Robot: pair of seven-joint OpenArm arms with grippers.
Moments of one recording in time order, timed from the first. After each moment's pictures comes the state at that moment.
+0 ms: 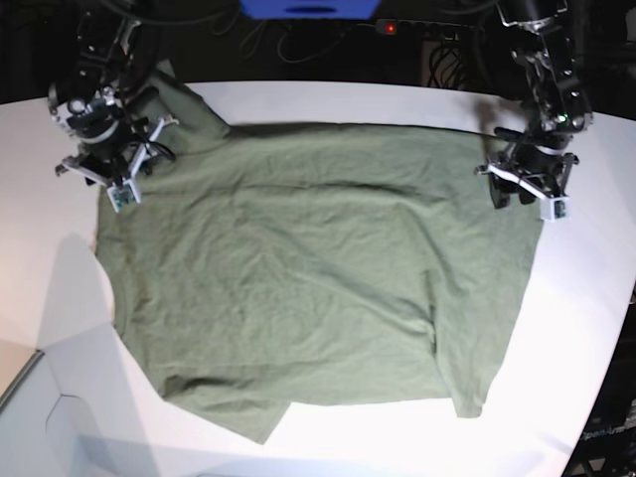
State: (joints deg) left arm 10.0 -8.7 -24.9 81.8 -14.8 -20.3 28.6; right arm -15.1 -1.1 25.8 104.3 -16.3 40.1 -38.4
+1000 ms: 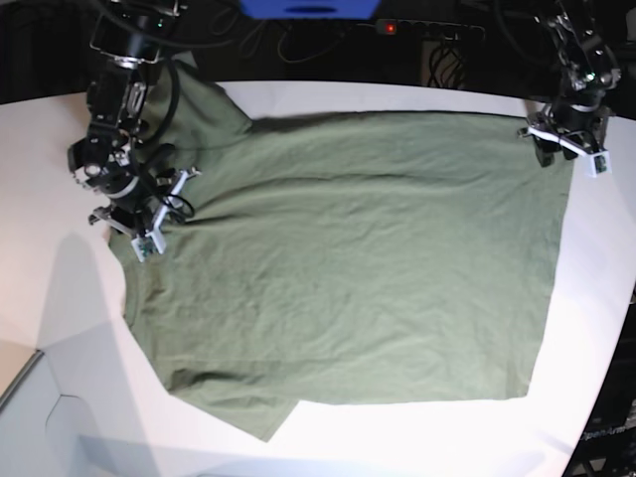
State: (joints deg) left arm 18.2 -8.0 -35.8 85.6 -14.2 -20.1 28.7; right arm -1.3 1.2 21.9 84.0 -14.8 40.0 -32.6
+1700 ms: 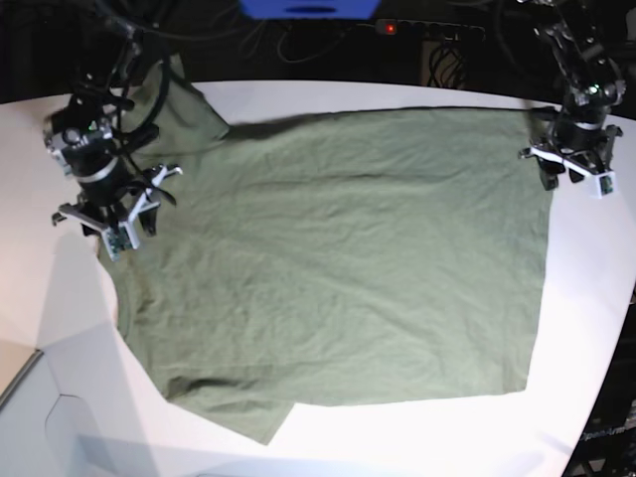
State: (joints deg) left arm 16.4 -6.8 -35.8 94.8 -16.1 -19.4 32.2; right arm -10.2 -1.9 25.3 108.4 -15.9 40.1 -33.2
